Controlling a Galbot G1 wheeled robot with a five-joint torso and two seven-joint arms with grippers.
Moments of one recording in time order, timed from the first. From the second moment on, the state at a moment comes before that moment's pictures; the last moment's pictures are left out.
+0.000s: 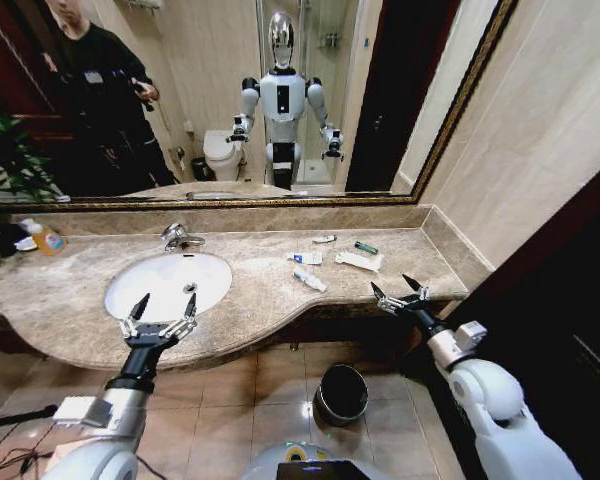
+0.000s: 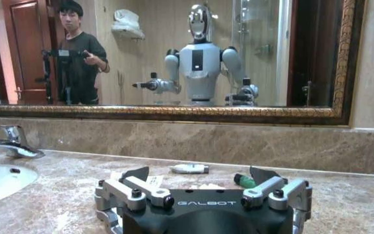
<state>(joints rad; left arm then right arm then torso) 1.84 -1.36 -0.82 -2.47 -0.37 0.04 0.05 -1.48 1.16 0.76 2.13 0.47 -0.19 -0.24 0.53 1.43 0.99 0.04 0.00</state>
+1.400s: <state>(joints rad) 1.84 -1.36 -0.82 -2.47 -0.37 0.04 0.05 -1.23 1.08 0.67 1.84 0.55 -0.26 -0.20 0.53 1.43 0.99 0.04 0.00</state>
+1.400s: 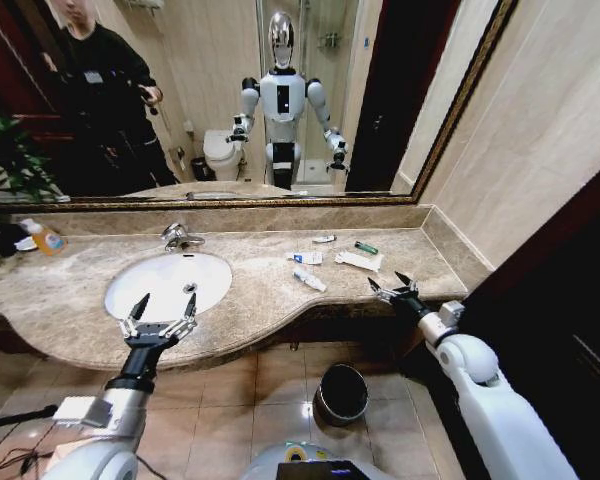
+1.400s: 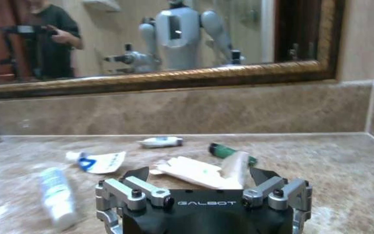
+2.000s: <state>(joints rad) 1.84 -1.36 -0.82 -2.47 -0.37 0.04 0.05 -0.99 1.06 0.55 1.62 0.59 -0.27 -0.15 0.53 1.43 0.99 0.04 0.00</state>
